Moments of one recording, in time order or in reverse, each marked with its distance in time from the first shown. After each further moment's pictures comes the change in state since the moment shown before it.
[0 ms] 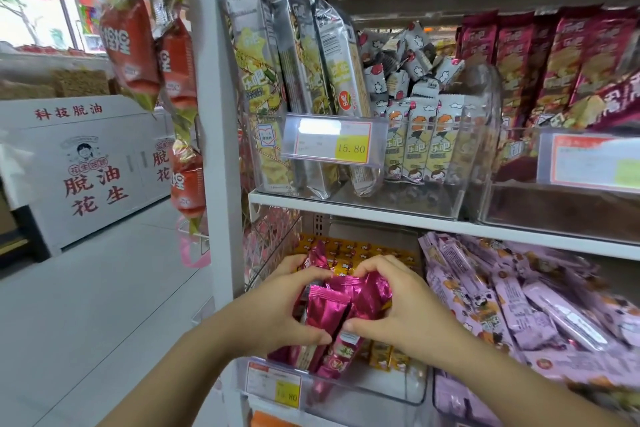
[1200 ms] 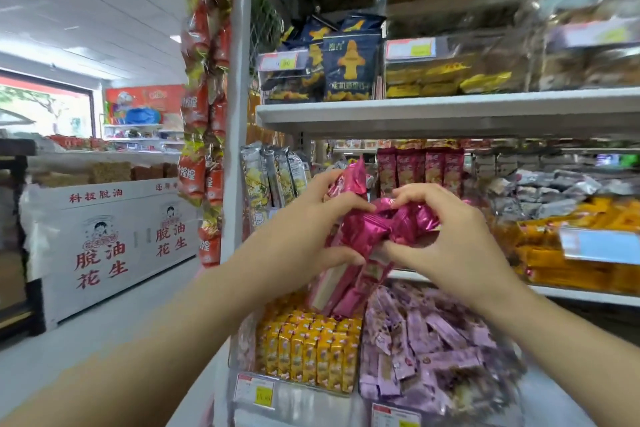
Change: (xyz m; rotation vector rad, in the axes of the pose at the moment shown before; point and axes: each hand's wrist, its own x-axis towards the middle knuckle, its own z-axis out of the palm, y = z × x) left_hand -0.126 0.237 -0.075 0.365 0.557 0.485; right_hand -0.140 -0.164 -0.167 -0.192 0.573 -0.506
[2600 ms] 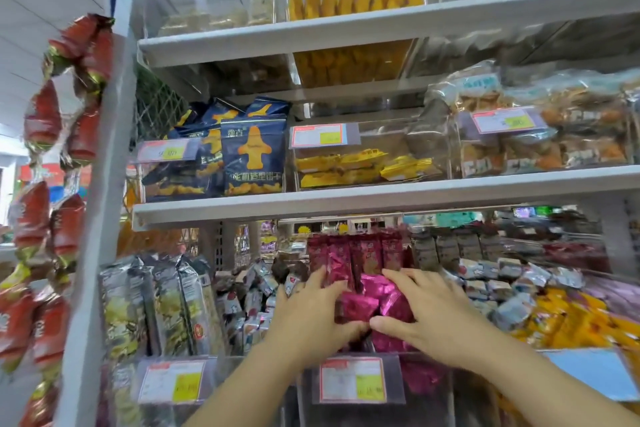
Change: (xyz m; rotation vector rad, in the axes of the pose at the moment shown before) left_hand 0.196 -0.036 0.126 0.149 -0.200 -0.220; right_hand 0.079 0.155 -0.050 -0.715 -0.465 0.457
